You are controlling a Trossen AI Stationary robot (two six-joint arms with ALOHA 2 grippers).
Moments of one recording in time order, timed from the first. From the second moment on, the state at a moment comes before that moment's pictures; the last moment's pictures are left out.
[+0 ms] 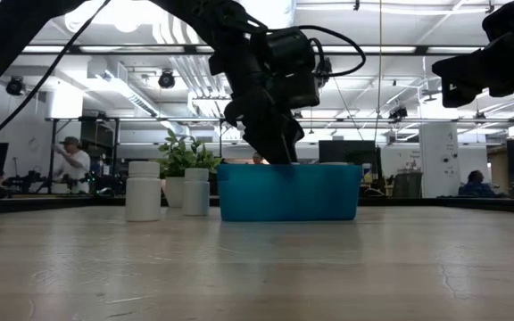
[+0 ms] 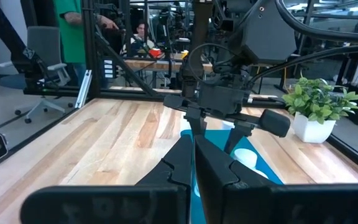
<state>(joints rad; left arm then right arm) 0.14 2.08 1.63 -0.68 0.24 0.43 0.05 0.02 0.03 0.00 -0.02 0.00</state>
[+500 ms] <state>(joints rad) 0.14 2.08 1.63 -0.68 0.25 0.43 0.05 0.02 0.03 0.00 -0.02 0.00</state>
